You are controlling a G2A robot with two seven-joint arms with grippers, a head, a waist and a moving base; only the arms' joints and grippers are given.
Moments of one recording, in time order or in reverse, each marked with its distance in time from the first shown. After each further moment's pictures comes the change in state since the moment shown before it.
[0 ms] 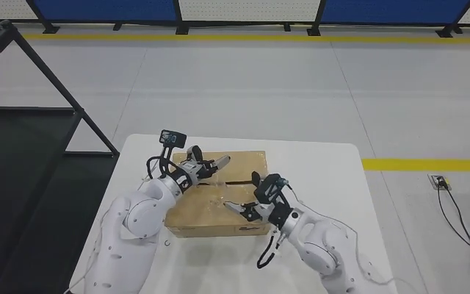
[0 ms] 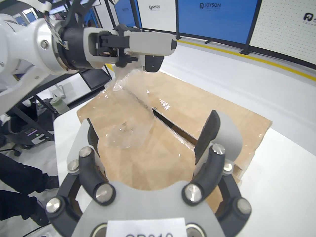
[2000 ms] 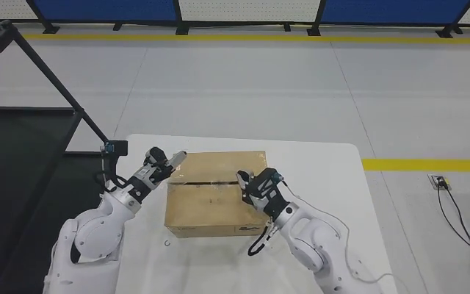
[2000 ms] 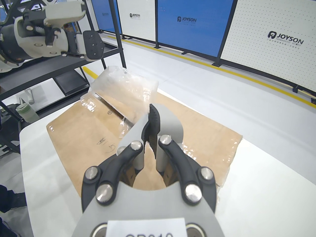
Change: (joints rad) left arm 0.177 0.072 -0.235 -0.128 -0.212 -0.050 0.053; right arm 0.027 -0.048 -0.009 0.030 -0.147 0.102 -0.097
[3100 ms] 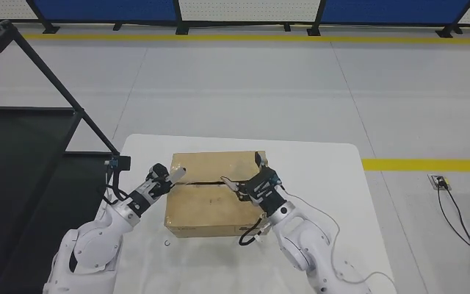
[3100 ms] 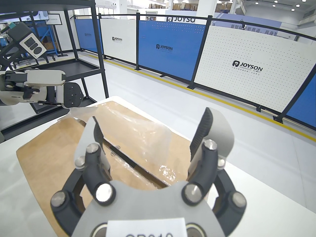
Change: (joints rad) left arm 0.060 0.038 0.001 0.050 -0.106 -0.048 -0.013; right arm 0.006 -0.043 -0.028 0.047 -0.140 0.131 -0.185
